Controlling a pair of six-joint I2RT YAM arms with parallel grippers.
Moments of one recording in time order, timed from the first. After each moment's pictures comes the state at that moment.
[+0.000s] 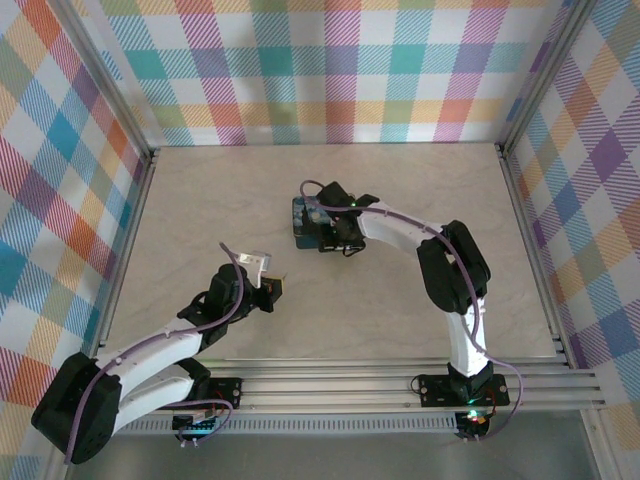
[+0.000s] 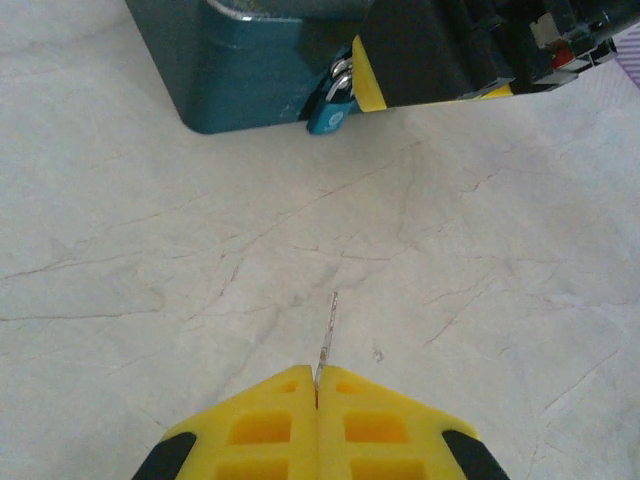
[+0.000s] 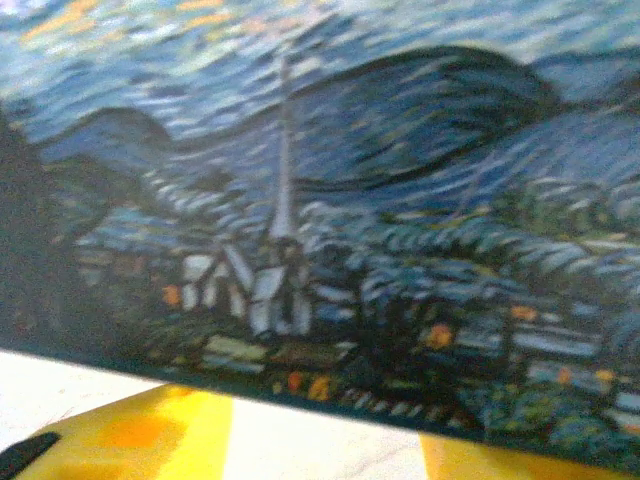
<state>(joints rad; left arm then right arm) -0.56 0.99 0.29 0.15 0.14 -0.40 0.69 2.03 1.53 -0.70 0.00 0.52</state>
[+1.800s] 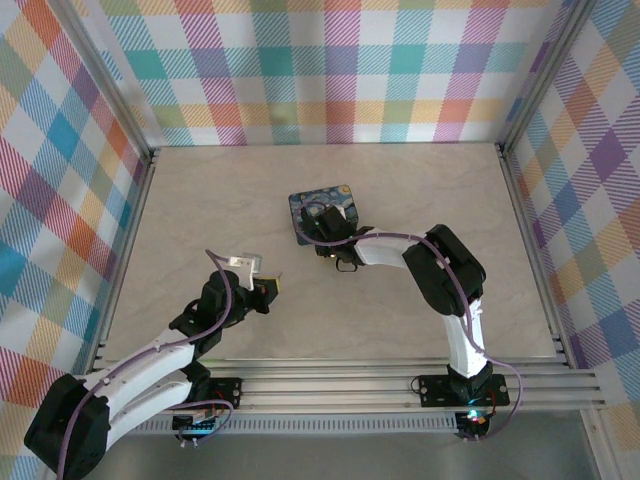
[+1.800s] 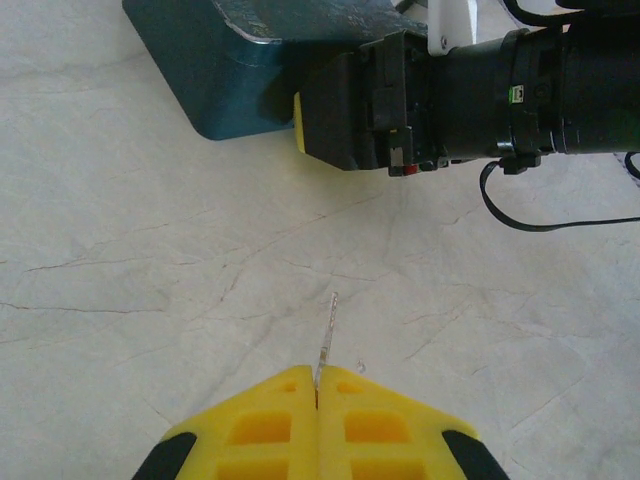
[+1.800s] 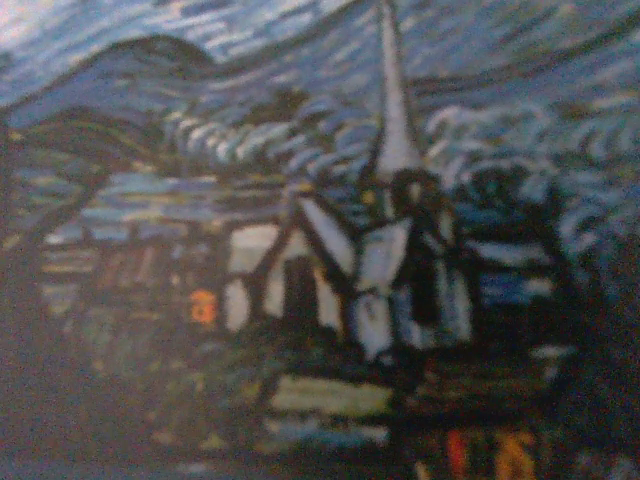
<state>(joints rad) -0.55 0.85 0.24 0.15 0.12 -0.48 0.73 2.04 1.26 -0.12 0.21 0.49</state>
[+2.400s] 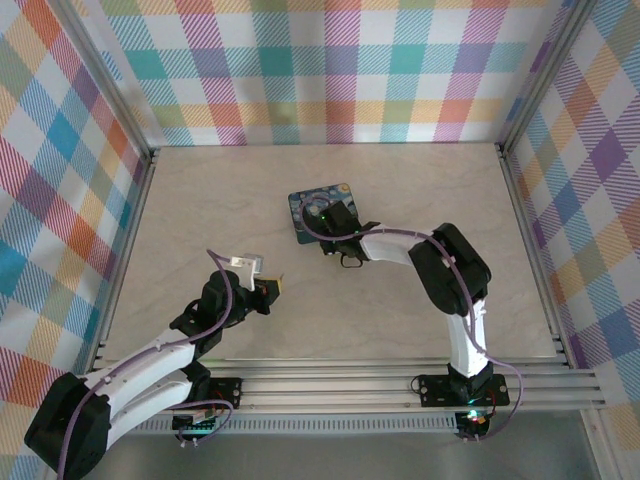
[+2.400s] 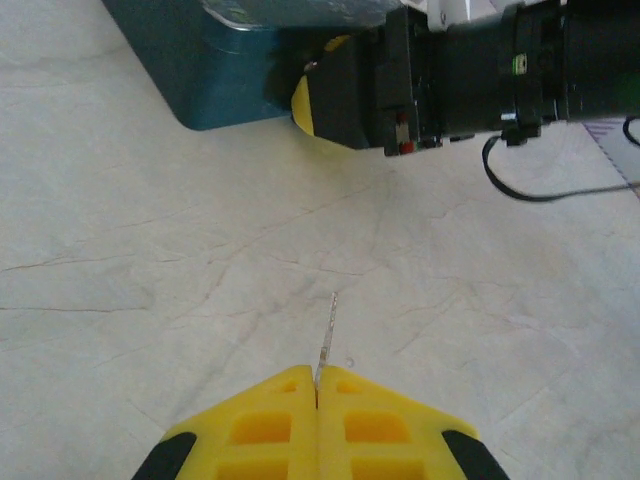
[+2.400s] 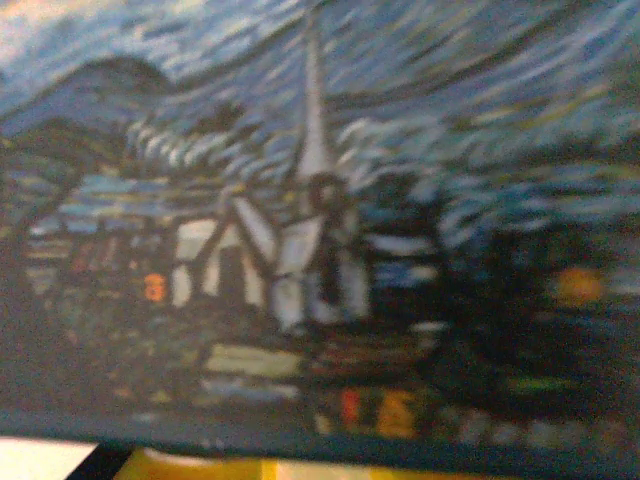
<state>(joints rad) -0.55 0.87 0.24 0.18 0.16 -0.47 0.68 2.01 1.26 -0.16 0.11 0.46</state>
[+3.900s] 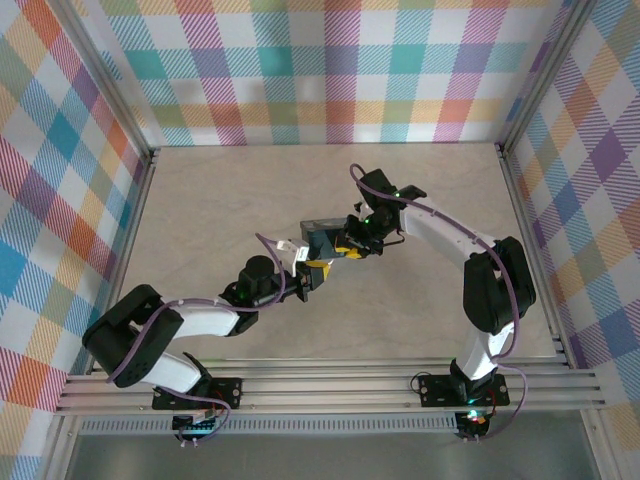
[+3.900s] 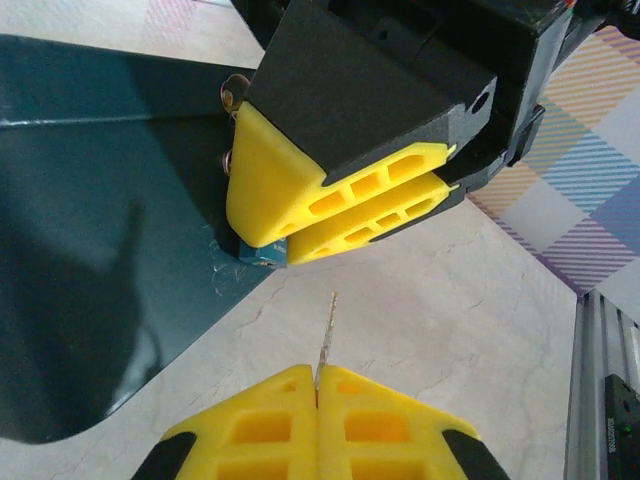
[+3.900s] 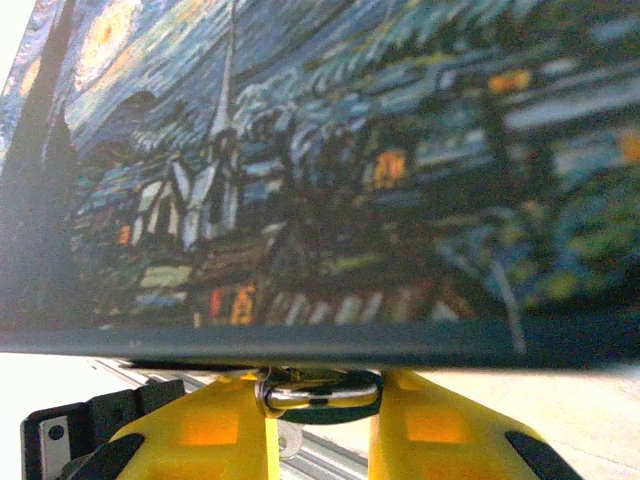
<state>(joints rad) -0.72 1.45 0.40 0.84 0.29 -0.43 0.54 1.77 1.41 -0.85 -0.50 0.79</state>
